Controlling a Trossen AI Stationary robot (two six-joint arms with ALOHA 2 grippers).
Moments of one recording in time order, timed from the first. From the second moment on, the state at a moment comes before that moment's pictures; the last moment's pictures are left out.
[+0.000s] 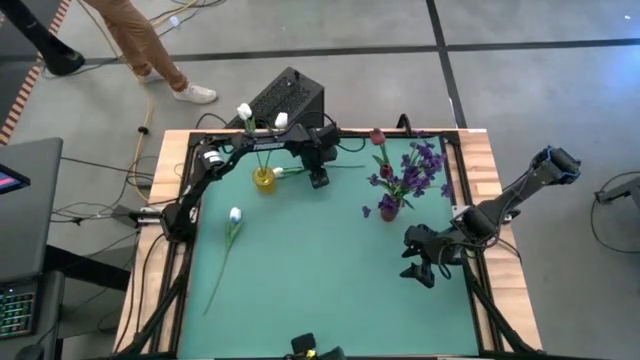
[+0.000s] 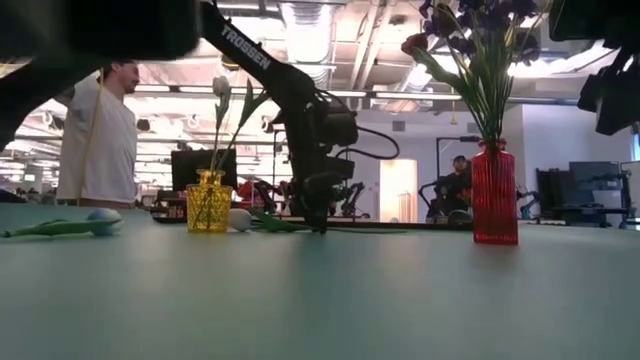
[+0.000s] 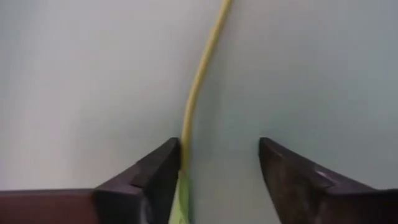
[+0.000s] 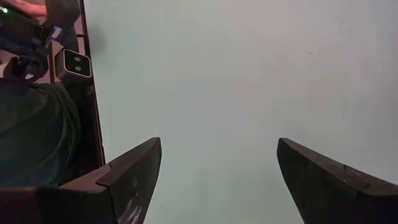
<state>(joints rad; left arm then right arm) 0.49 2.29 1.81 -0.85 0.01 0.17 0.58 0.97 0.66 -0.54 0.12 0.94</state>
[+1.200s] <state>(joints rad) 0.11 2.26 2.04 -1.49 -0.18 0.26 0.58 0.97 0.65 -0.58 0.07 0.94</state>
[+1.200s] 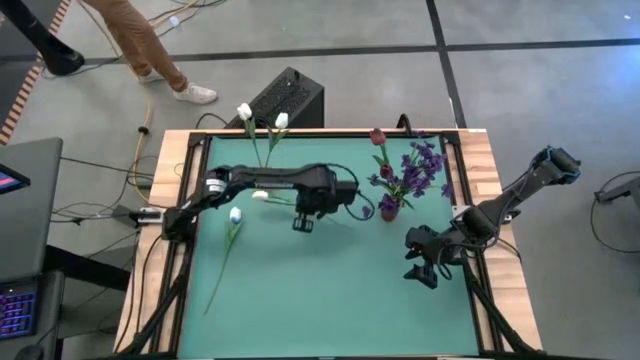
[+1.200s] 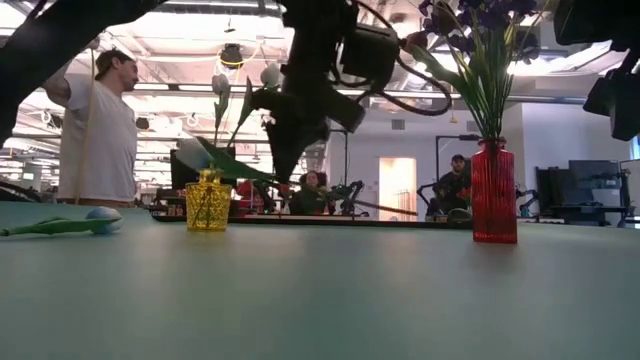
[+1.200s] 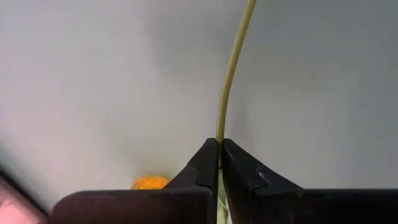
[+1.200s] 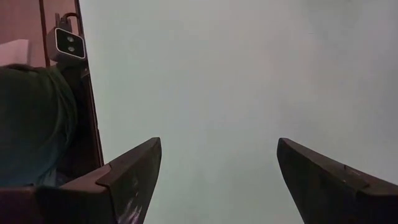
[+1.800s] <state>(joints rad) -0.14 1.88 1.44 -1.31 -0.38 -0.03 0.57 0.97 0.65 -0.56 0.08 0.89</state>
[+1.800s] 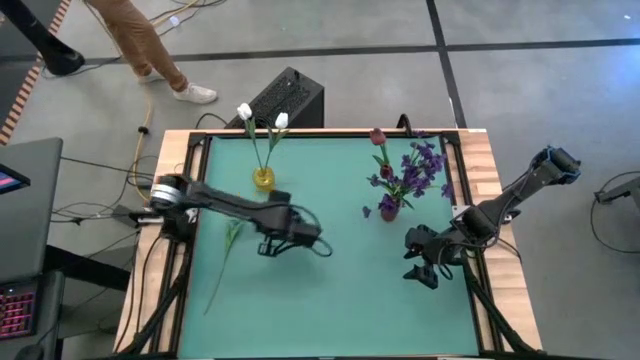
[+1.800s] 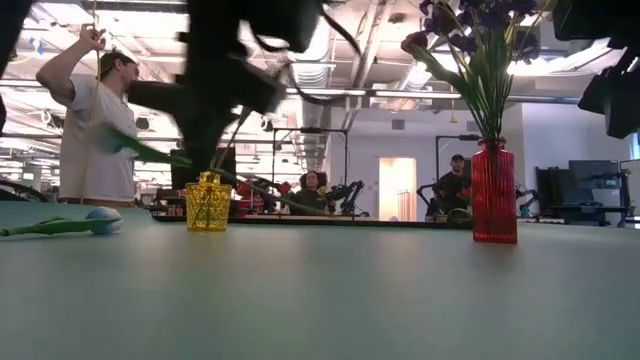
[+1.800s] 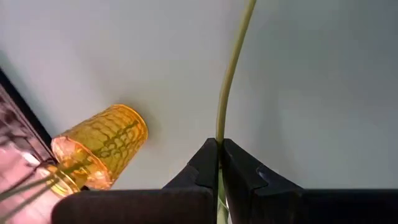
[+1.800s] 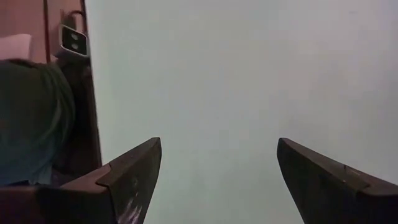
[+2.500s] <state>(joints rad) -0.36 1.60 1.11 -1.00 -0.74 0.12 0.74 1.00 0.65 -0.23 0.13 1.36</state>
